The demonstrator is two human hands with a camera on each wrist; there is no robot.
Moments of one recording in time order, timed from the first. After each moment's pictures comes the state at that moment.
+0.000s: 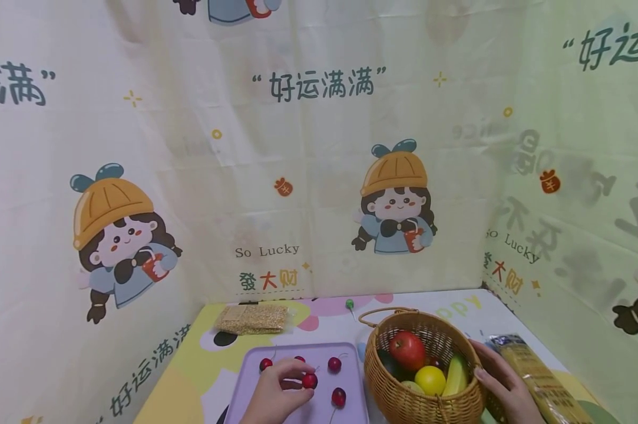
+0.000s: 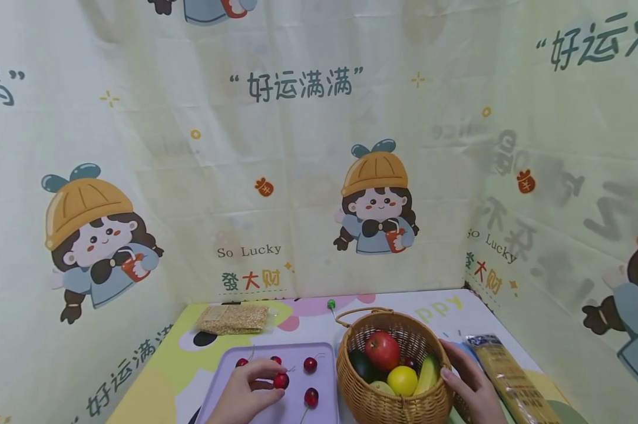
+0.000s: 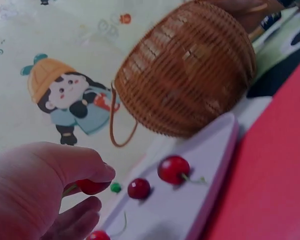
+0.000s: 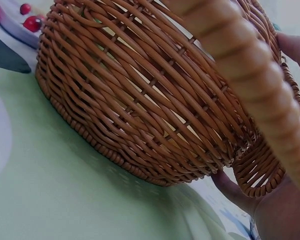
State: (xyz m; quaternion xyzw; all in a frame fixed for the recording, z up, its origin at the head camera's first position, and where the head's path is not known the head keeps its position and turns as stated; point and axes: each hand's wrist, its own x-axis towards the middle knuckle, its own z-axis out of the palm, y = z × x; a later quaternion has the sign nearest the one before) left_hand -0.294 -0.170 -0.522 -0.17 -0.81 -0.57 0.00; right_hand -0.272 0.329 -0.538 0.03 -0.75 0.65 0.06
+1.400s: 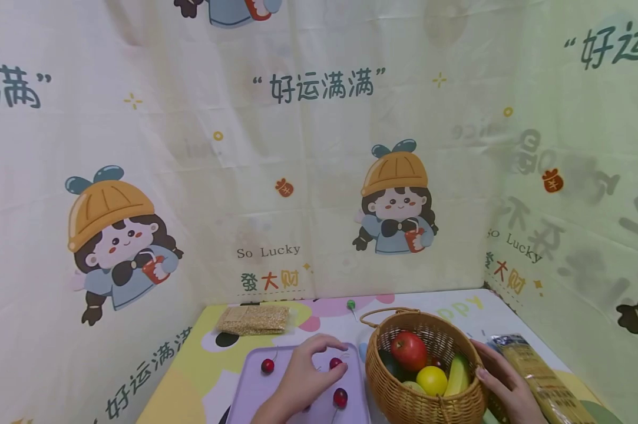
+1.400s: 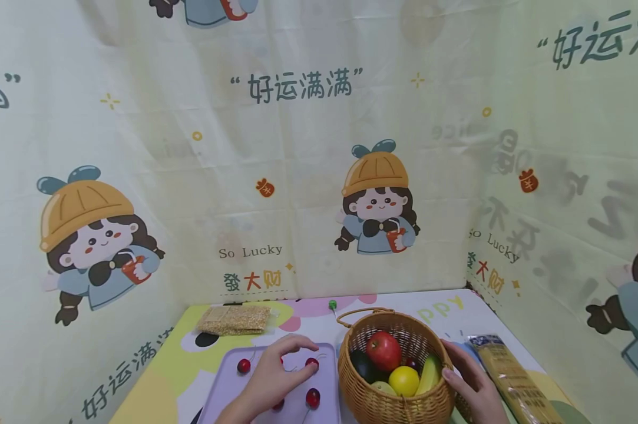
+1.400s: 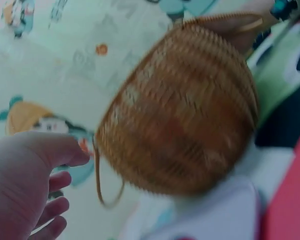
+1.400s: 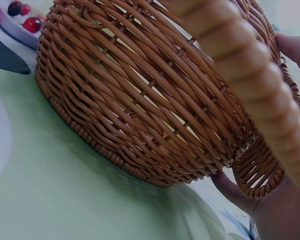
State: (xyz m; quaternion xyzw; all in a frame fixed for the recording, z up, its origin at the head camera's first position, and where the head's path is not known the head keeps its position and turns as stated) left_hand -0.309 -0.108 -0.486 -0.24 -0.83 -0.49 0.10; right_hand -0.274 0.326 -0.536 0.02 -0.76 0.65 0.06
